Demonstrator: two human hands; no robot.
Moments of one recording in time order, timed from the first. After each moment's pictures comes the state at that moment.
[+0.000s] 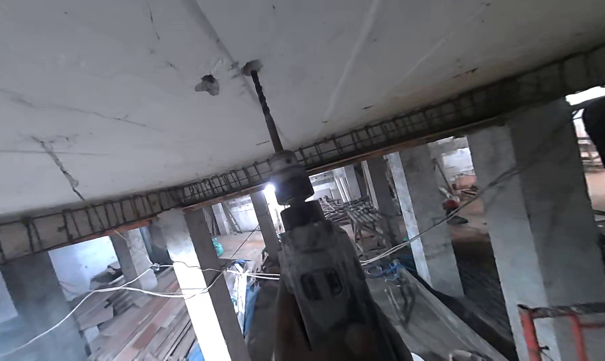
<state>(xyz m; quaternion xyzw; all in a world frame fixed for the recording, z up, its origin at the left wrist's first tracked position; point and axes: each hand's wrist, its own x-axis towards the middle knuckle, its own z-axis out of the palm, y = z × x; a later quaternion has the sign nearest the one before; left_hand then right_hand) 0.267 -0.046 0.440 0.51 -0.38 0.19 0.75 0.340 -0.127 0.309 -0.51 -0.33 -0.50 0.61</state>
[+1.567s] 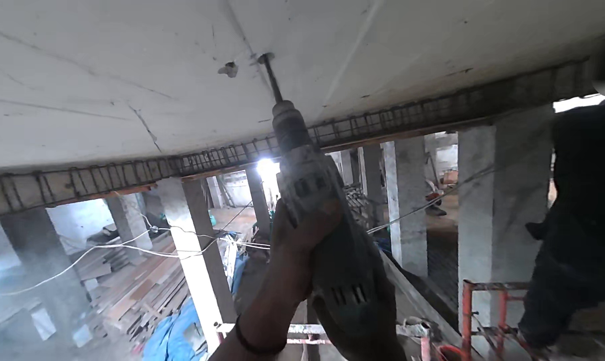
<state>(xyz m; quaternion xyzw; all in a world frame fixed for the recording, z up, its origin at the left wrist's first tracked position) 0.225 -0.086 0.495 0.54 -0.28 0.20 0.77 0.257 -0.175 0.393 -0.53 -0.33 -0.49 0.61</state>
